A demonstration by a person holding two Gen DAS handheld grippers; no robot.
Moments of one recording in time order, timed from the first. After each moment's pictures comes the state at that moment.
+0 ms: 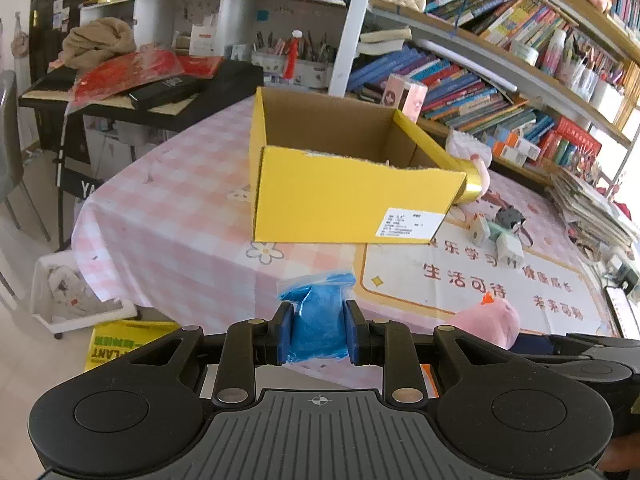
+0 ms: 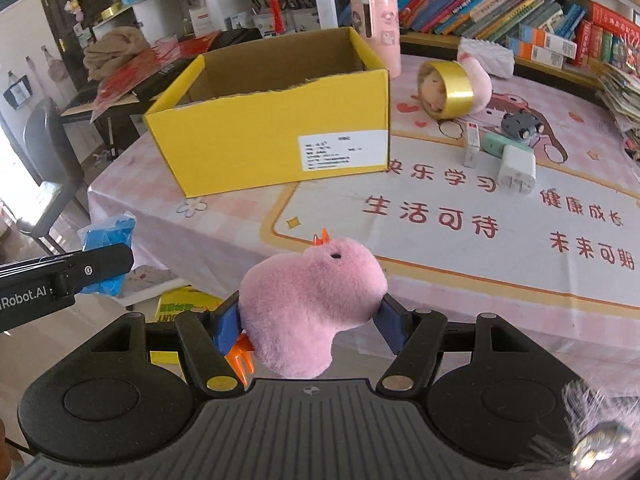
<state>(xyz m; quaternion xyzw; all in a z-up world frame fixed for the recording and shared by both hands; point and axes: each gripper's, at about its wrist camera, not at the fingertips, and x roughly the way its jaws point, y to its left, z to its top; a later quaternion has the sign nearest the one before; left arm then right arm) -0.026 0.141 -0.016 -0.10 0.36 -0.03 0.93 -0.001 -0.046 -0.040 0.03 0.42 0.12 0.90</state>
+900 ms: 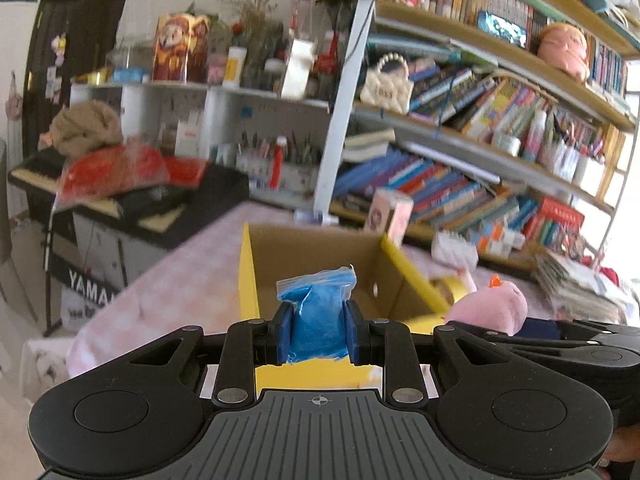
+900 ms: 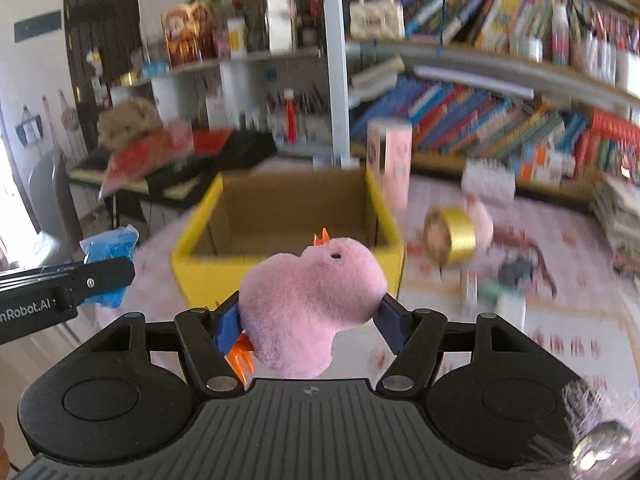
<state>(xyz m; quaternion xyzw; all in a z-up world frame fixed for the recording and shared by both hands) 0.028 0.160 0.057 -0.09 0.23 -0.04 0.97 0.044 -0.026 0.048 0.00 0.27 0.12 0.96</state>
